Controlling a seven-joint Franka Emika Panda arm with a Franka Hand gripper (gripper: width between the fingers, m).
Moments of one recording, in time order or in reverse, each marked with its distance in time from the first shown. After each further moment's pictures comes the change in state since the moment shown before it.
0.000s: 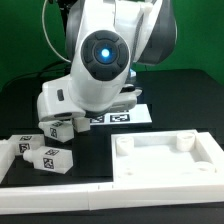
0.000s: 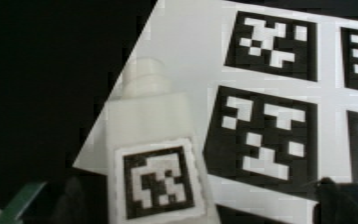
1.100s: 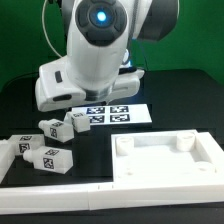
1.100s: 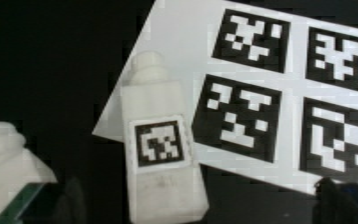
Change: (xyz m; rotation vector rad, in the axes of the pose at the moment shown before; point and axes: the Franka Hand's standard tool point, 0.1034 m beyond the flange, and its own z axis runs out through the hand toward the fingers) arm -0.008 -0.001 -0.040 0.017 0.082 -0.042
